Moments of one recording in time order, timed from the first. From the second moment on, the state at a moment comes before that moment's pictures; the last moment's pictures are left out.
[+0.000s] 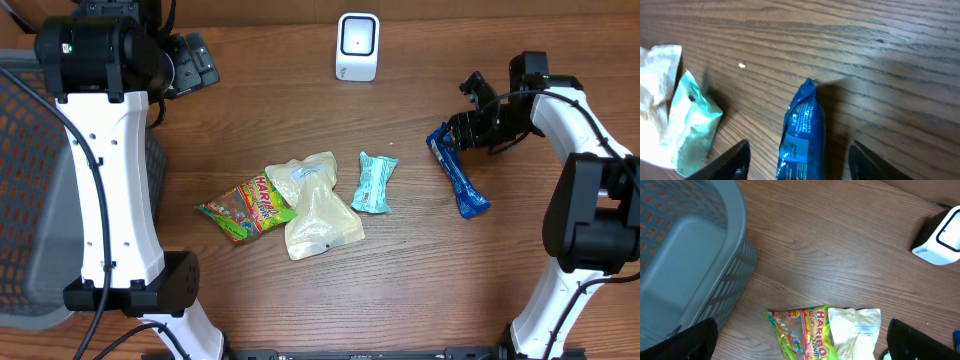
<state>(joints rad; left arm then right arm) -0.03 1.90 2.51 -1.69 -0.17 -0.43 -0.08 2.11 1.57 -0.90 -0.57 -0.35</state>
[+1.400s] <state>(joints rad) -0.03 1.90 2.51 -1.69 -0.18 -0.43 0.42 2.15 1.91 -0.45 0.56 0.05</state>
